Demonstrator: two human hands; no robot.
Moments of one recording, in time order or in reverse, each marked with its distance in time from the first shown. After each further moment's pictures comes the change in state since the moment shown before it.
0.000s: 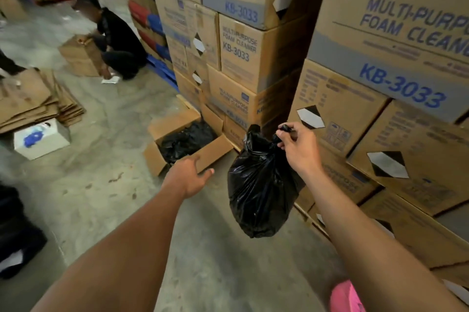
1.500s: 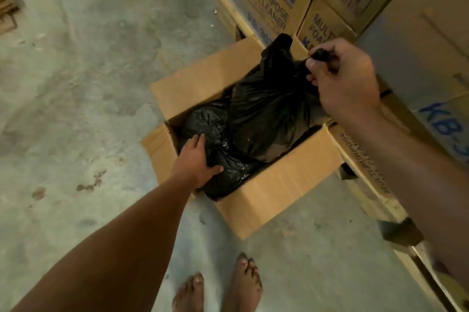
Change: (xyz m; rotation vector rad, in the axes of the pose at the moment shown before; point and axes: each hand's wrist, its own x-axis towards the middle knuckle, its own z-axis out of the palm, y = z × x) left_hand 0.720 -0.482 0.297 -0.037 -0.269 -0.218; right_hand 0.595 0.223 0.674 -0.237 -0.138 -0.062
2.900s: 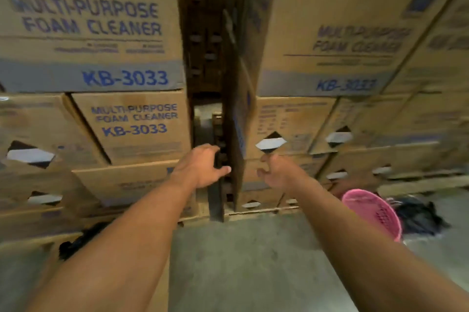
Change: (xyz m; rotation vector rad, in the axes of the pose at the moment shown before) left_hand -0.499 0.522 -0.269 0.511 -0.113 1.285; right_hand -0.434 -0.192 -0.524 -0.342 0.203 0.866
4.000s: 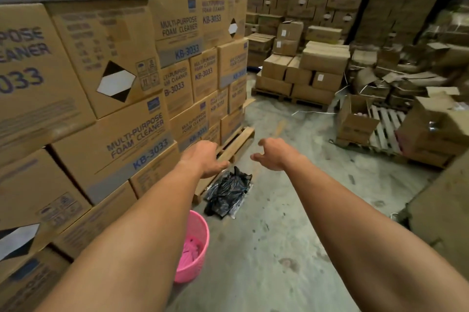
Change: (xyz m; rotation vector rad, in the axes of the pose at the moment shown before) left_hand 0.138 0.881 0.199 0.170 -0.189 0.848; right_hand -0.264 0.765 -0.263 0.096 0.389 0.727
